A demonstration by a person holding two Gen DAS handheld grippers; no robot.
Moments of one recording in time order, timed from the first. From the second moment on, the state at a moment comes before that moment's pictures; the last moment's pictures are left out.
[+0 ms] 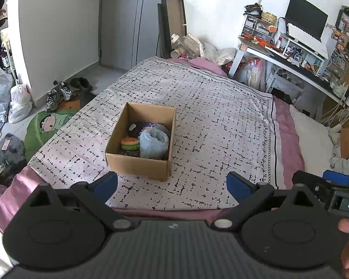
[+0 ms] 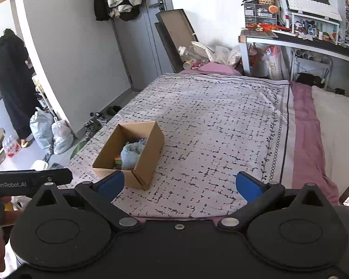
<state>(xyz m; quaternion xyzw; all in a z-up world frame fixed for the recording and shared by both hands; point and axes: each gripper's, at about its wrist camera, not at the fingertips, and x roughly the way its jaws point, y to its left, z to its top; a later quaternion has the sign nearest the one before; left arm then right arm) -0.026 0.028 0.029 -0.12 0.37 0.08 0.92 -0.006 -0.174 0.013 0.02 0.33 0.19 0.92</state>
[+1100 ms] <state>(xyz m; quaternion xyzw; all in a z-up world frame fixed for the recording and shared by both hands) -0.021 0.027 0.029 -0.11 0.37 0.07 0.92 -0.003 -0.171 0.012 -0.01 0.34 0.16 0.93</state>
